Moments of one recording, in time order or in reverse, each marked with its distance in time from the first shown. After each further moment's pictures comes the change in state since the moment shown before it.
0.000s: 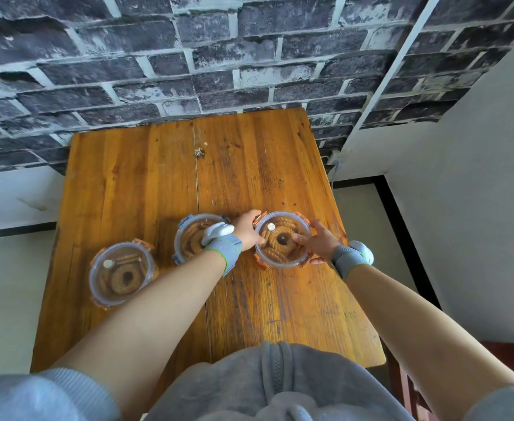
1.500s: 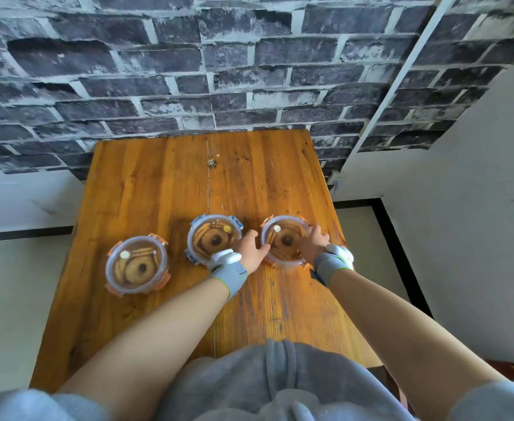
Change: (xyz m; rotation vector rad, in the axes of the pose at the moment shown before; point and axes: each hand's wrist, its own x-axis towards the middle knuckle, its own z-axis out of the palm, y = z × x) left_hand -0.050 -0.025 0.025 -0.071 0.198 -0.042; right_hand -0.042 -0.022 0.035 -0.270 0.306 -0.014
